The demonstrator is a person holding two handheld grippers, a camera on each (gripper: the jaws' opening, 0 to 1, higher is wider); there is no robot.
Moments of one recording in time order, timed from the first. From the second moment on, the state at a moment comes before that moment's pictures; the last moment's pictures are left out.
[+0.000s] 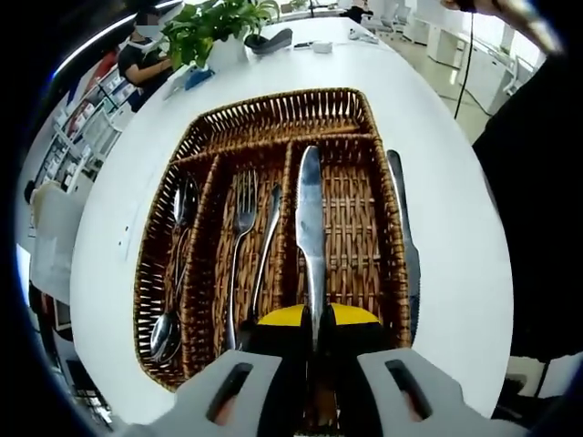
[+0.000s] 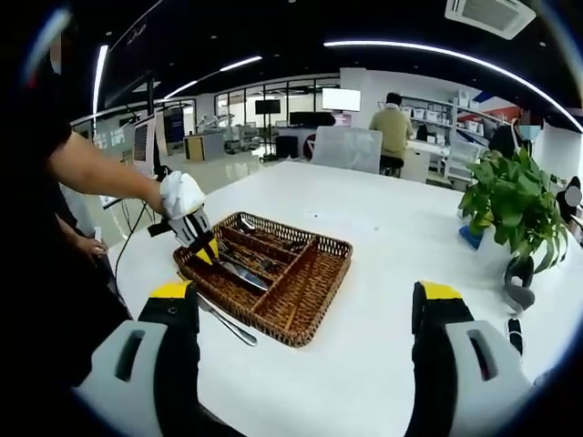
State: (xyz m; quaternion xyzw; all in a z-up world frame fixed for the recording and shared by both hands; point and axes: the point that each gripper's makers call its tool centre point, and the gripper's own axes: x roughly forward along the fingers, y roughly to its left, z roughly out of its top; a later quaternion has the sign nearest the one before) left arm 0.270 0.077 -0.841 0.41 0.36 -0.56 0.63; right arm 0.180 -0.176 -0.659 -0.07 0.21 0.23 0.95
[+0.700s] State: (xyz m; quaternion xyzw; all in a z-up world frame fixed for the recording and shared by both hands) left arm 0.268 0.075 -0.862 0.40 0.38 -0.57 0.61; right arm 0.171 -0.176 -0.672 -0.07 0.22 0.22 0.95
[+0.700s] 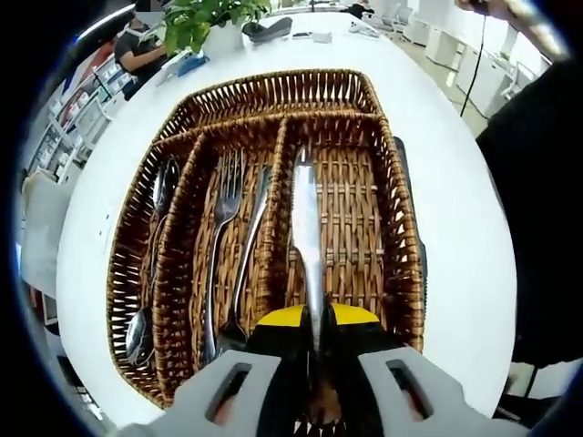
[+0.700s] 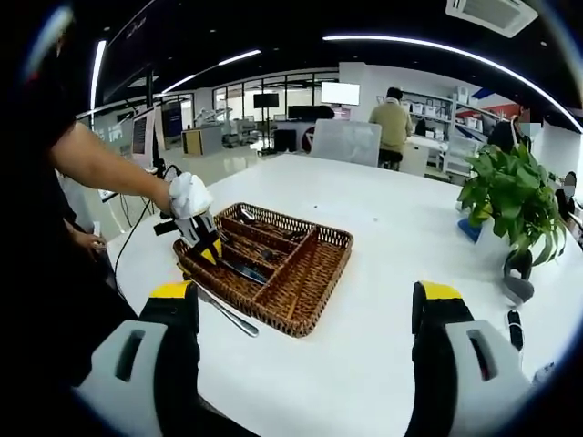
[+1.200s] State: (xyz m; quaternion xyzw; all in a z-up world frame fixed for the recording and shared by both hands) left arm 0.265 0.079 -0.872 0.39 0.39 -0.57 0.62; right arm 0.166 -0.159 -0.678 -0.06 0.22 0.23 0.95
